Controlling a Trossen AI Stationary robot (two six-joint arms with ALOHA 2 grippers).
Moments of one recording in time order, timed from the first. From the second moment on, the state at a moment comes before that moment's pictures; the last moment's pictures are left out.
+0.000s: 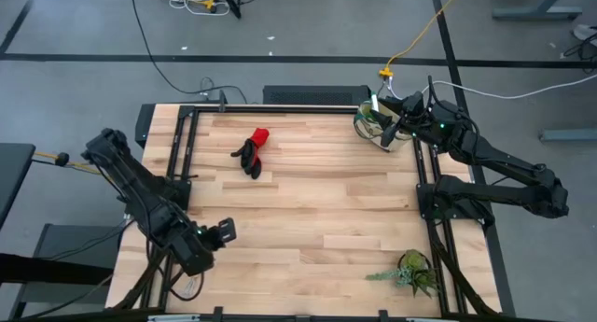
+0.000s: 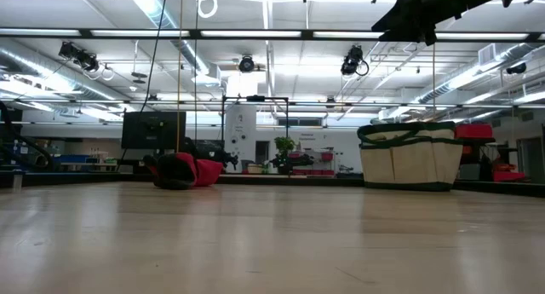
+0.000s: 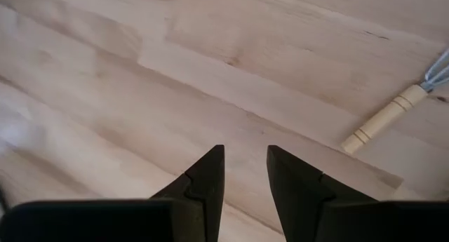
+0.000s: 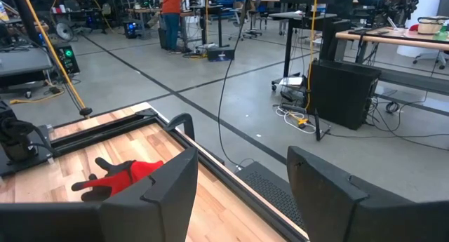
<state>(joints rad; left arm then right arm) -0.80 1.36 1.27 -1.11 -0.25 0.48 -0.50 0.75 0.74 -0.12 0.14 0.04</state>
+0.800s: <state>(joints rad) -0.90 1.56 1.27 -1.09 -0.16 0.63 -0.50 0.75 0.74 -0.12 0.14 0.04</state>
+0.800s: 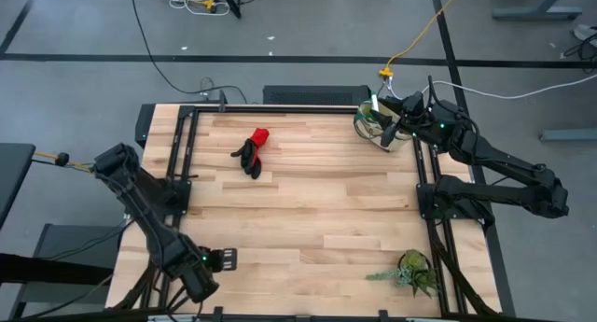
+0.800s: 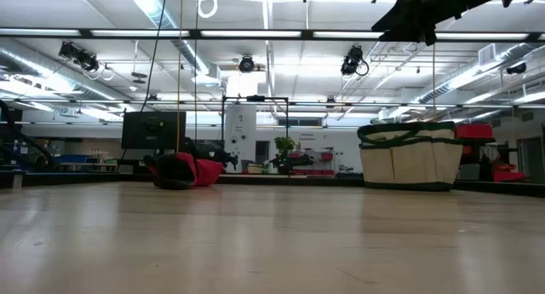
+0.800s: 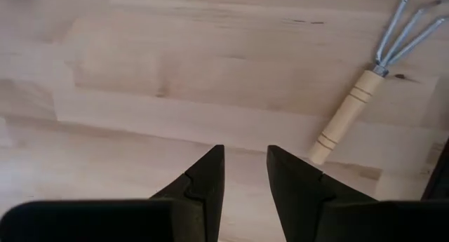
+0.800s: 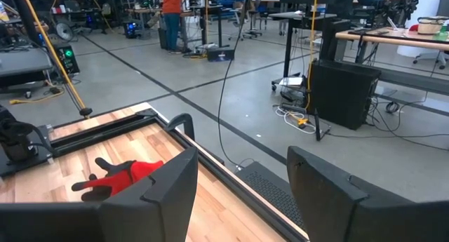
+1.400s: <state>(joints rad) -1.02 1.67 1.27 -1.09 -0.16 0.72 -0.50 0.75 0.74 -0.12 0.14 0.04</state>
